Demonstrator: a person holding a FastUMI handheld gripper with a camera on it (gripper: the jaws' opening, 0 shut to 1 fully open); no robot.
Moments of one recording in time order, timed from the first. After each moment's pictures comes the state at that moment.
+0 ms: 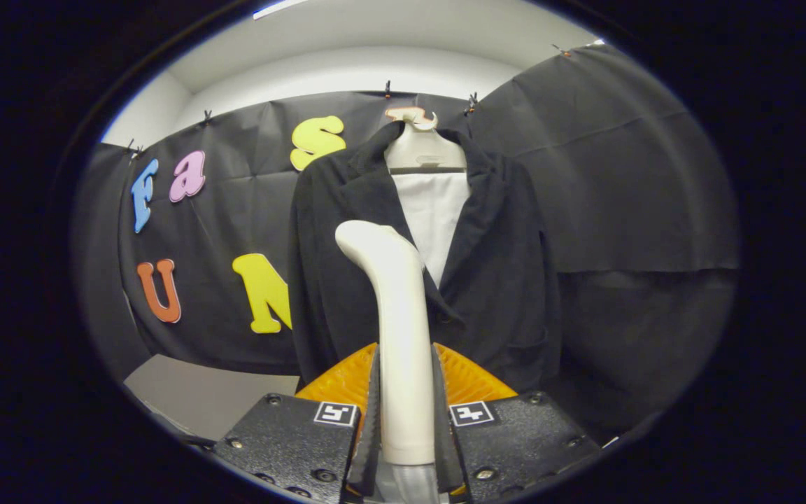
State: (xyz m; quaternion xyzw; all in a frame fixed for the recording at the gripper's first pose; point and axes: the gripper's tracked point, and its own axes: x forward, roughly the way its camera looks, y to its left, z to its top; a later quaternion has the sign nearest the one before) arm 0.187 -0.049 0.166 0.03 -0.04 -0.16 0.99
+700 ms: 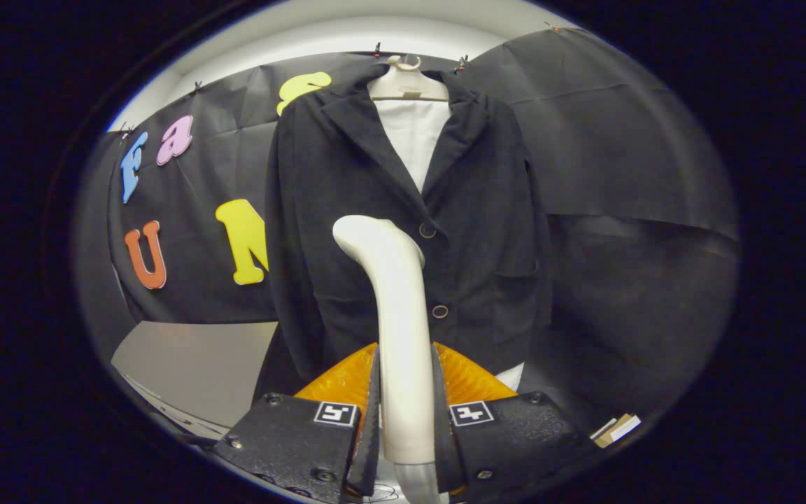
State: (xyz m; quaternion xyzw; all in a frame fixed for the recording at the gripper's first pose) arm 0.188 -0.068 0.065 0.05 0.06 -0.19 0.98
